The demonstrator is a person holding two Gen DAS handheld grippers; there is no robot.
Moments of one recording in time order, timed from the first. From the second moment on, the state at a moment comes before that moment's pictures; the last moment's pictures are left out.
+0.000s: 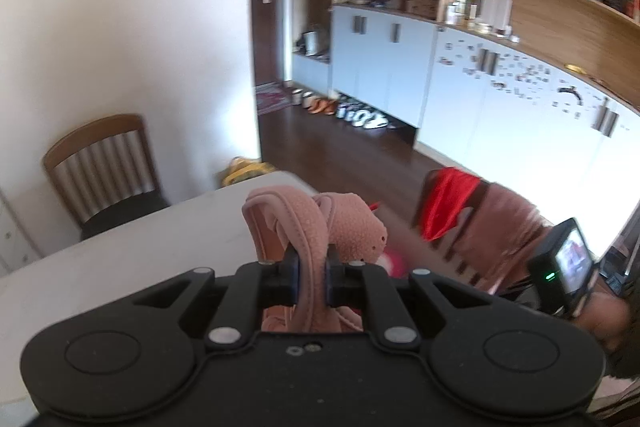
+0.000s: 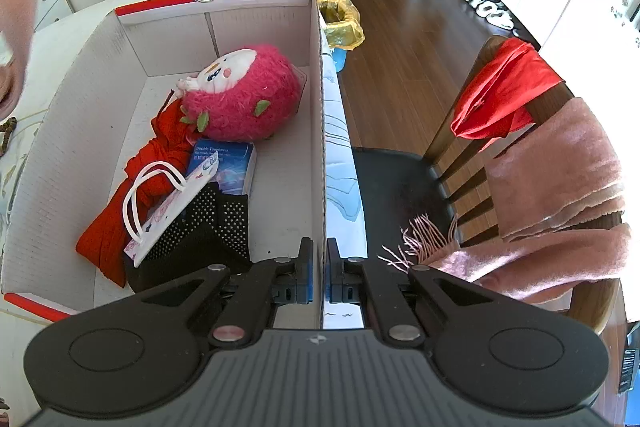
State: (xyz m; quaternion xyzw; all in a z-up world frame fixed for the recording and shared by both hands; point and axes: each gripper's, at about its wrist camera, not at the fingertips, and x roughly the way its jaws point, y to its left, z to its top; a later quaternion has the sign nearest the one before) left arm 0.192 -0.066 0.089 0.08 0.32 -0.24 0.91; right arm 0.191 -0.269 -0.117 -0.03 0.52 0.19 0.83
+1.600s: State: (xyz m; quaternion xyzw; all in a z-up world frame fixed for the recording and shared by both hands) left arm 0.229 -0.170 -0.096 0.19 0.51 -0.25 0.80; right arm 0.194 -0.268 -0.119 -0.04 0.52 0.20 0.83
